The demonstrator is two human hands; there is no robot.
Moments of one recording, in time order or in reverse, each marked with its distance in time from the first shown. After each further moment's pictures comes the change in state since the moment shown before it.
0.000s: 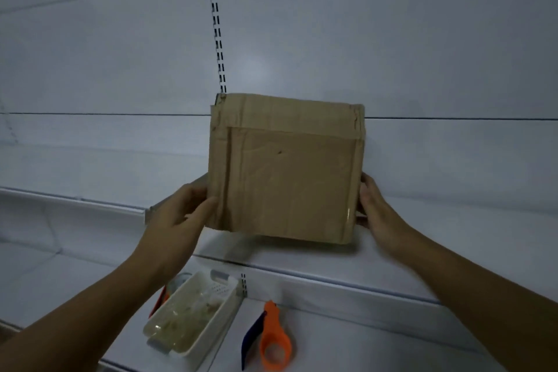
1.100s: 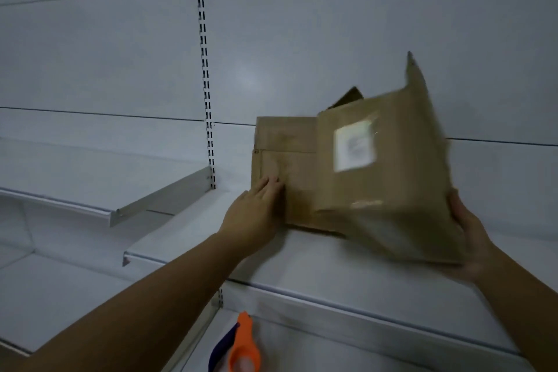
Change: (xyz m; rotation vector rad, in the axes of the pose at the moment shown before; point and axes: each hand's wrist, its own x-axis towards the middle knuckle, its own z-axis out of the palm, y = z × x) left_hand 0.065 -0.020 0.142 0.753 -0.215 0.277; right_hand -0.033 0.008 -0.151 0.776 -0.016 0.347
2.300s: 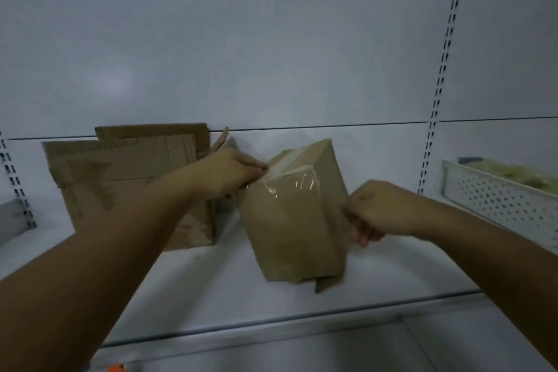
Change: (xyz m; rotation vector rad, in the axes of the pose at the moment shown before) left_hand 0.106 0.210 -0.038 -0.745 -0.458 0.056; right_hand -0.120 -0.093 0.001 -1.453 0.487 0.129
